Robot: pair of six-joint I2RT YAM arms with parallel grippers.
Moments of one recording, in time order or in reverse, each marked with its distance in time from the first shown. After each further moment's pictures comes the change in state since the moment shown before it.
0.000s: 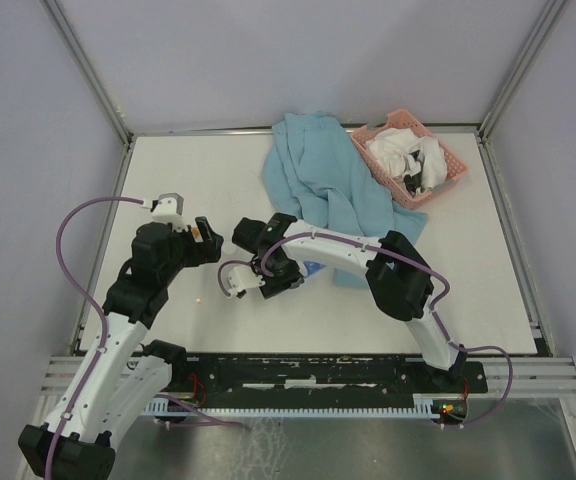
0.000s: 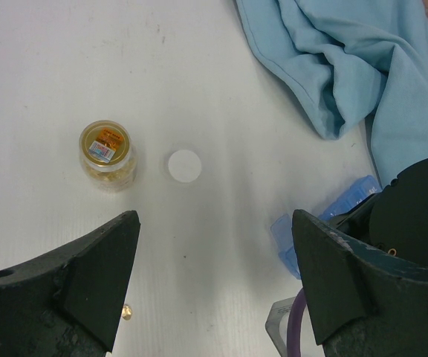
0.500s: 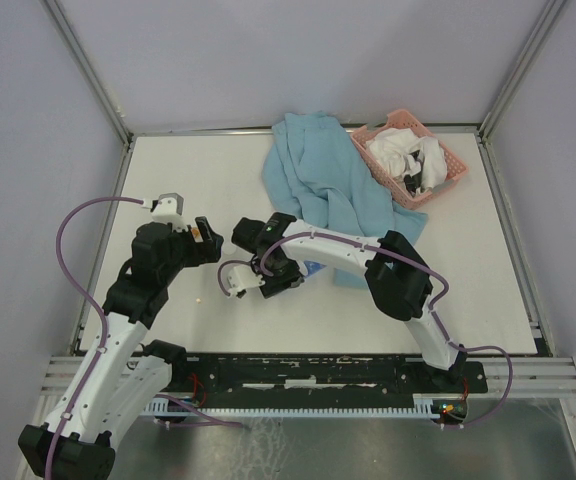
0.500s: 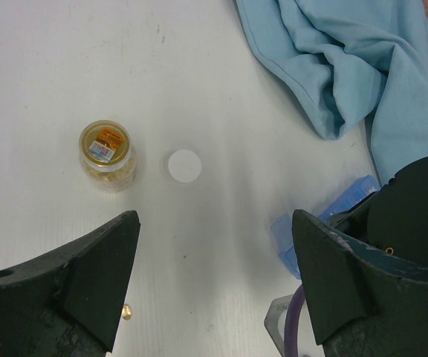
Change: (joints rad) left arm 0.000 0.000 0.000 0.000 0.000 0.000; right arm 0.000 0.010 0.016 -0.014 0.016 0.003
